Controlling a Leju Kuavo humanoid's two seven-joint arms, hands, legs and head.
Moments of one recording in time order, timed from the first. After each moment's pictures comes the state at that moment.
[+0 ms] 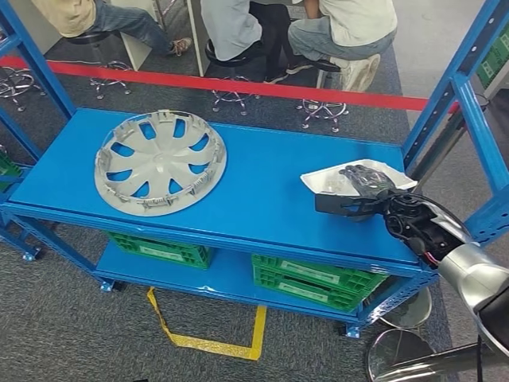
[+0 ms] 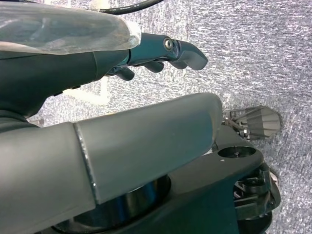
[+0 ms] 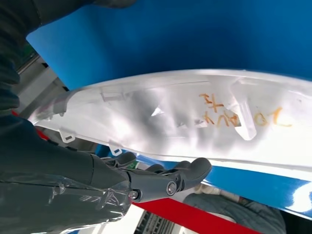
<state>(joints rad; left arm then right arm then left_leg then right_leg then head) -0.17 0.03 -1.15 -0.22 1.08 0.19 -0.02 -0.71 -0.46 0.79 -0.91 0.54 -0.10 0.06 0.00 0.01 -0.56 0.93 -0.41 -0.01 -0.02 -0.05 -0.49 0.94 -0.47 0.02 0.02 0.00</state>
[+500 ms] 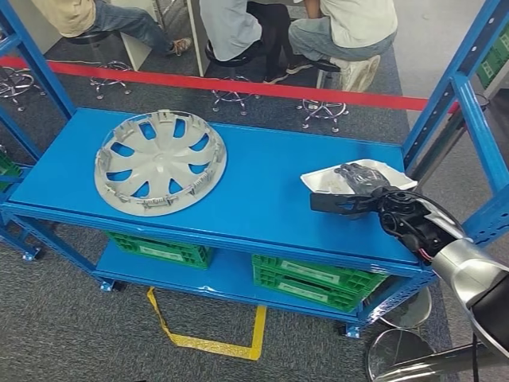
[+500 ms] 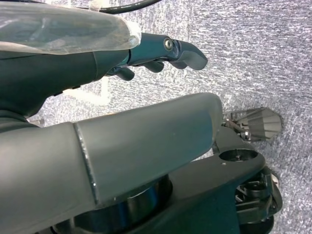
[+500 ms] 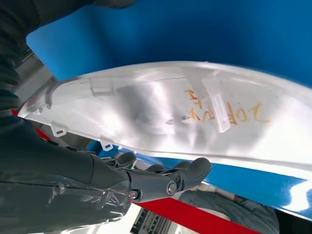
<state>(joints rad) -0.17 0.03 -1.15 -0.22 1.08 0.19 -0.02 -0.74 -0.43 0.82 -0.88 0.54 -0.10 0.05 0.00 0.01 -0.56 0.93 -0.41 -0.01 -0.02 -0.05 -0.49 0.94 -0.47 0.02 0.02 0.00</state>
